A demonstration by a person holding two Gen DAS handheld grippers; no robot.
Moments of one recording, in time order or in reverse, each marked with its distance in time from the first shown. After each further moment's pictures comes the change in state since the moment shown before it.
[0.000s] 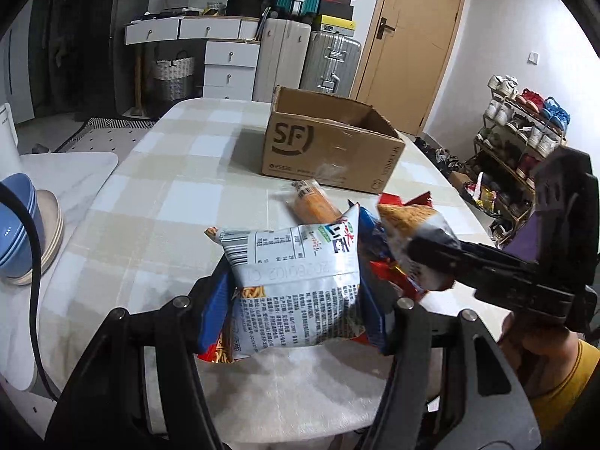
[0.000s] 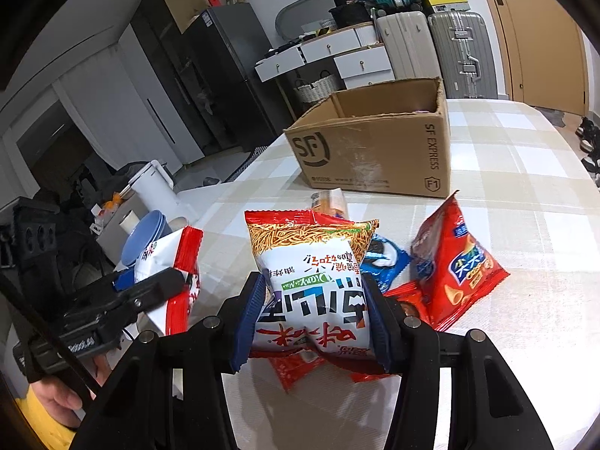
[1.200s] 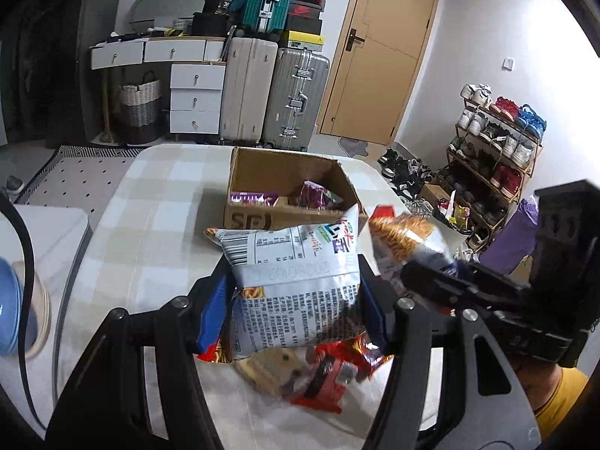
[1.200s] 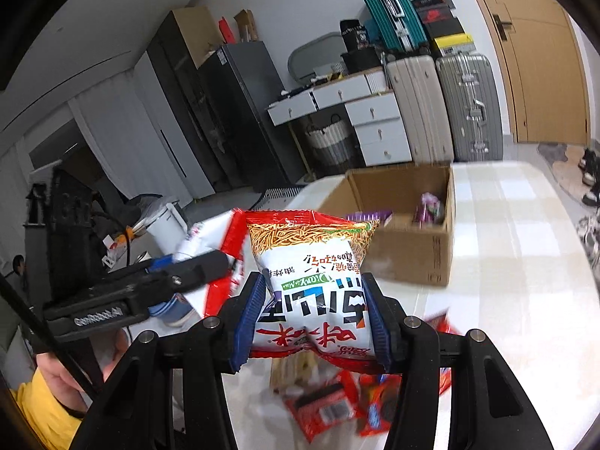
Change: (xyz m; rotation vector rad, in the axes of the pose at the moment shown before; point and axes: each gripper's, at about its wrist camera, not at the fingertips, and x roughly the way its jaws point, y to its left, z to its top) left arm -0.015 -0.029 0.116 0.051 -0.020 -0.109; right arm -0.055 0.019 0.078 -0.029 -0.163 0.030
